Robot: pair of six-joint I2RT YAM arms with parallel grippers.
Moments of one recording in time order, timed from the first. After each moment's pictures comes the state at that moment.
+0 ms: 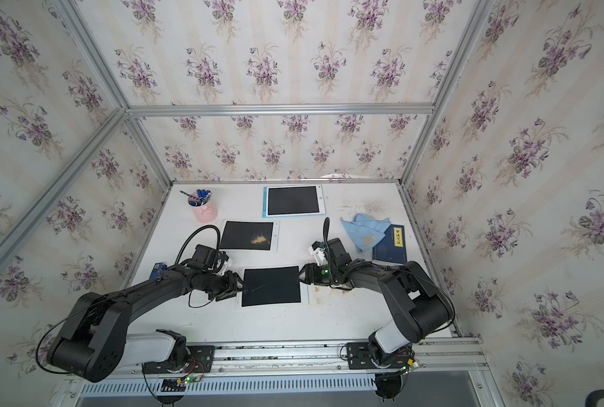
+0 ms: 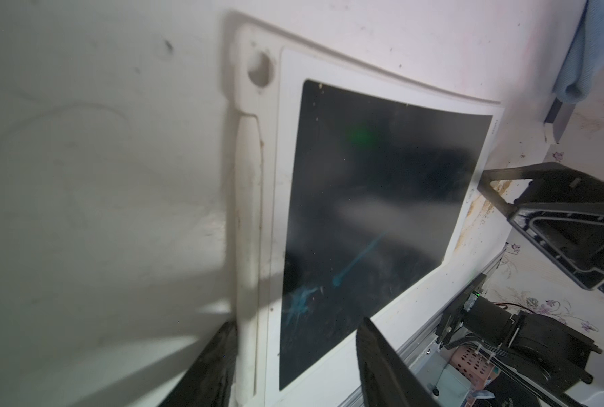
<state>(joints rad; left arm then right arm) -0.26 1.35 0.48 -0.36 0.59 -0.58 0.51 1.56 0.57 0.00 -0.62 0.52</state>
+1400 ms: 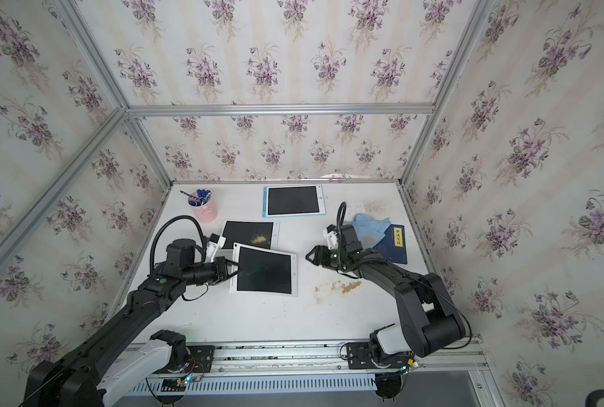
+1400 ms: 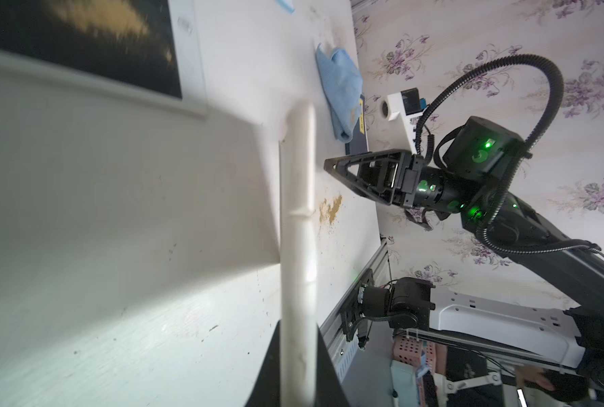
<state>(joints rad) -0.21 0.95 0.60 -0.30 0.74 -0.62 0.33 1.40 0.76 -0.20 -0.46 0.54</state>
